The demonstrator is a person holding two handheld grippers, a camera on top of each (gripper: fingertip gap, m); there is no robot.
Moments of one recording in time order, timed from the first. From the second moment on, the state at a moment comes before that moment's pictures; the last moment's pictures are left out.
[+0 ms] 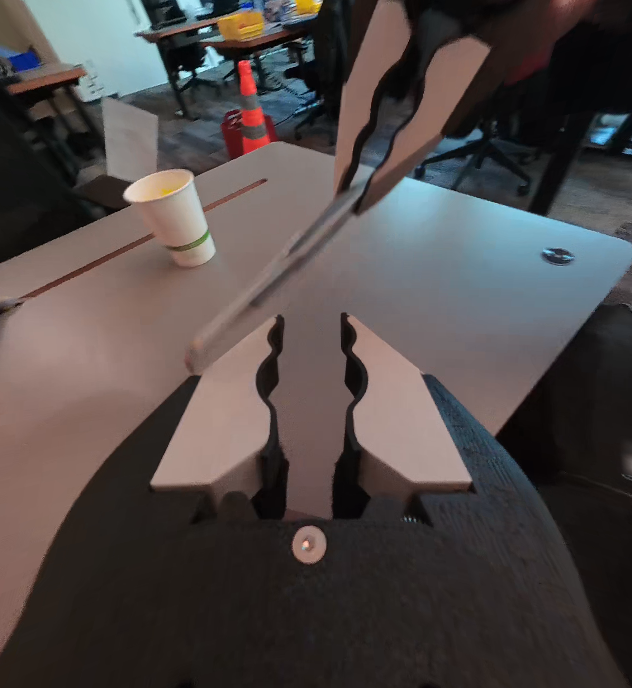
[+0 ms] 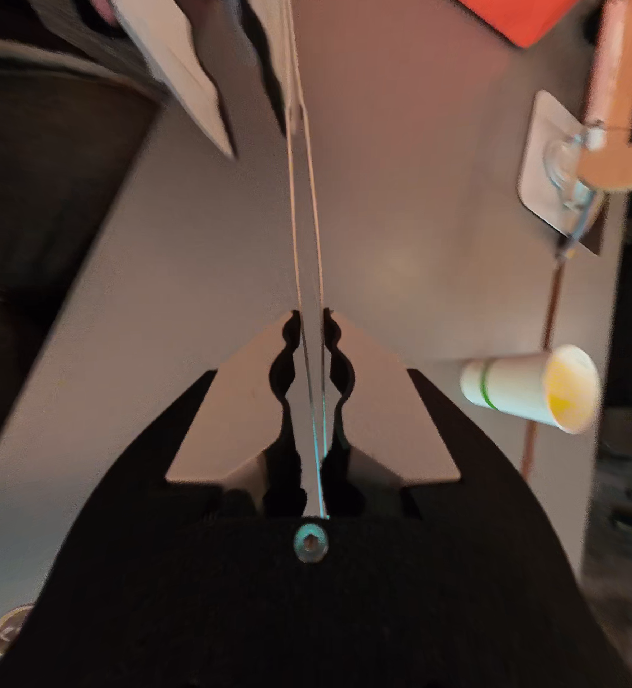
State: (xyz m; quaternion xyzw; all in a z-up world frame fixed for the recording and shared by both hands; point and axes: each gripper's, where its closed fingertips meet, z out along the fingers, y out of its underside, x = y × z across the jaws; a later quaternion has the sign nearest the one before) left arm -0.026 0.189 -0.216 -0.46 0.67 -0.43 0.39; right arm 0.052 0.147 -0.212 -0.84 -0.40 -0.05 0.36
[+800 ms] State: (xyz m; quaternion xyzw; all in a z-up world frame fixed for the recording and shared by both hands) left arm -0.017 0.235 -0.239 -0.55 0.64 -0.40 0.36; right arm 0.218 0.229 -0.350 -0.94 -0.27 0.00 0.20
